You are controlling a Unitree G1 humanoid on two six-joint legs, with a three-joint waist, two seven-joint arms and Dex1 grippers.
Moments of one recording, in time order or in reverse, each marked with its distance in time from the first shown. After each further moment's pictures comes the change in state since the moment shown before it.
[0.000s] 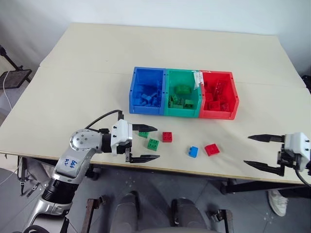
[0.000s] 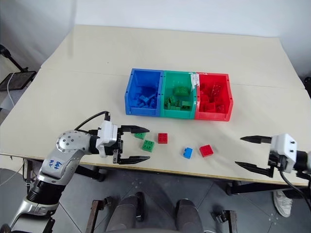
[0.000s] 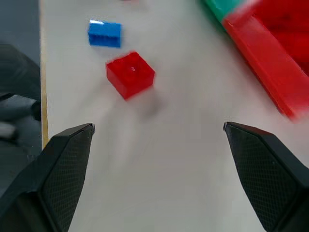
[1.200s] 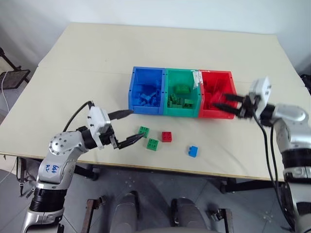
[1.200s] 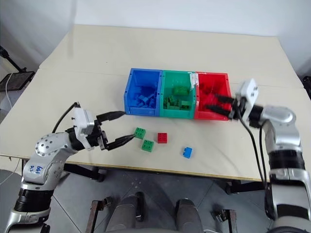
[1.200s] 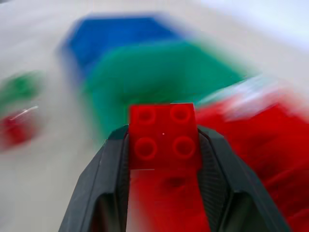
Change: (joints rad) left arm 0.025 -0.042 0.195 -0.050 -0.078 0.098 0.236; right arm -0.598 0.218 0.160 0.182 -0.019 0.262 -0.466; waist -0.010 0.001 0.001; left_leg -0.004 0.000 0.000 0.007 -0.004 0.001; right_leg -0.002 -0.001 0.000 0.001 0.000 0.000
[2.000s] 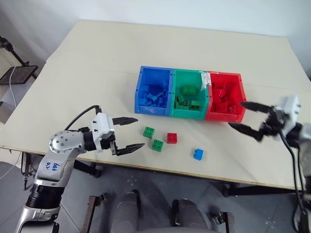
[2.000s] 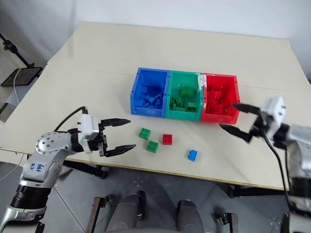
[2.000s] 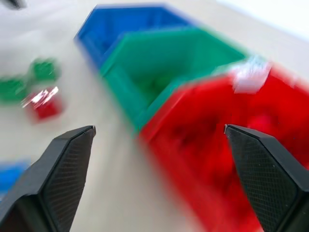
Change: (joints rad) left arm -0.009 0.070 -0.099 0.093 0.077 -0.112 -0.184; right arm 0.553 -0.131 -0.273 -0.370 0.126 0.049 0.220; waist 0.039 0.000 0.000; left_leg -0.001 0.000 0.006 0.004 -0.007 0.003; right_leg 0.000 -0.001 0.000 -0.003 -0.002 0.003
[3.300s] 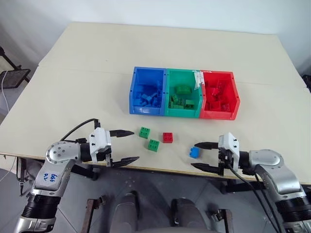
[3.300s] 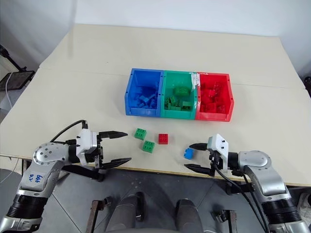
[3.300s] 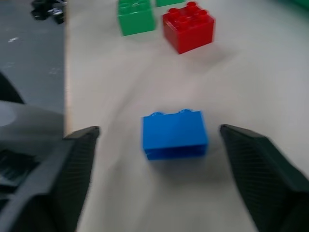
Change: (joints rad) left arm 0.127 0.015 0.046 -0.015 0.022 -0.067 -0.047; right arm 0.087 0.153 0.373 -0.224 -0.135 0.127 -0.128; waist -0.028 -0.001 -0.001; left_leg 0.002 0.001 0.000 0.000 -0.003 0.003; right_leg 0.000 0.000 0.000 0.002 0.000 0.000
